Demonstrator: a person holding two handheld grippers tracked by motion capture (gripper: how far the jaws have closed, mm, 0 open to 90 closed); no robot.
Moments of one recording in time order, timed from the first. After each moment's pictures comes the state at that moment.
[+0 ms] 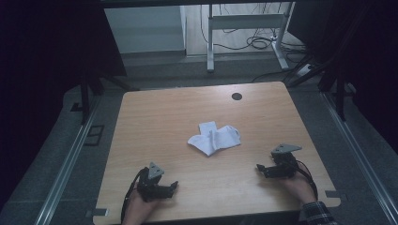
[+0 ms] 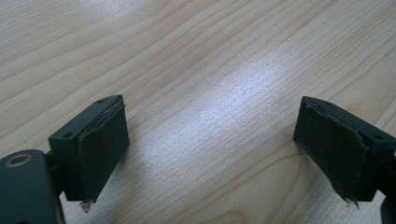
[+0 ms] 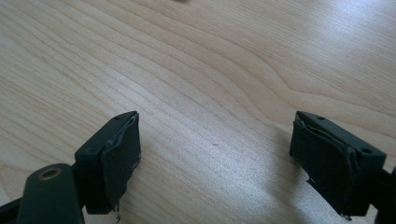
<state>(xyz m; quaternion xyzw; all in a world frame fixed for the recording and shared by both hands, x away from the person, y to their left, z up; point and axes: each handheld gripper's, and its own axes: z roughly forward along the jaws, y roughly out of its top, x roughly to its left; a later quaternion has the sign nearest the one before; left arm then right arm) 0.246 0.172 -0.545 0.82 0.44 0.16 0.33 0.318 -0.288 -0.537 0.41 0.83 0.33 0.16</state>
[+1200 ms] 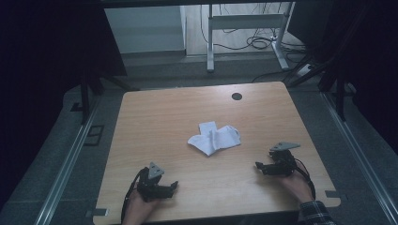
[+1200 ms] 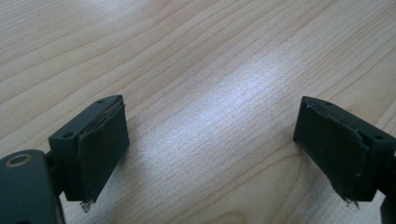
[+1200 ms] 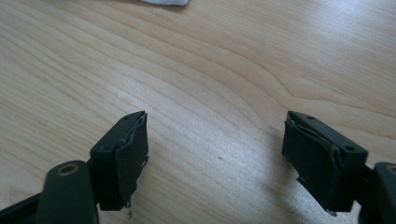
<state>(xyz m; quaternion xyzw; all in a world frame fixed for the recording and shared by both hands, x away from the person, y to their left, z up) 0.246 0.172 -0.545 0.82 0.44 0.16 0.33 0.322 -0.281 -0.532 0.44 0.82 0.33 0.15</state>
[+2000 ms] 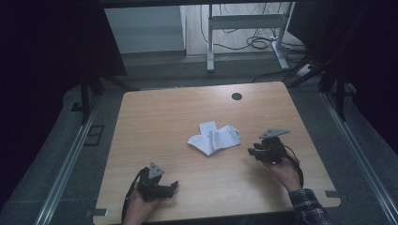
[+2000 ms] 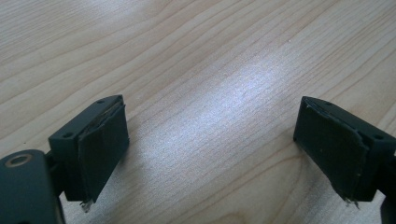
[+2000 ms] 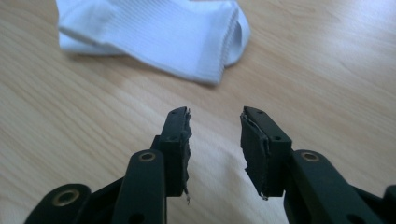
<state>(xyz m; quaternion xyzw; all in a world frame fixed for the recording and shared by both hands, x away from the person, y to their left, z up) 0.246 0.171 -0.545 0.82 0.44 0.16 0.33 0.350 -0.246 -0.500 0.41 0.83 0.35 0.14</state>
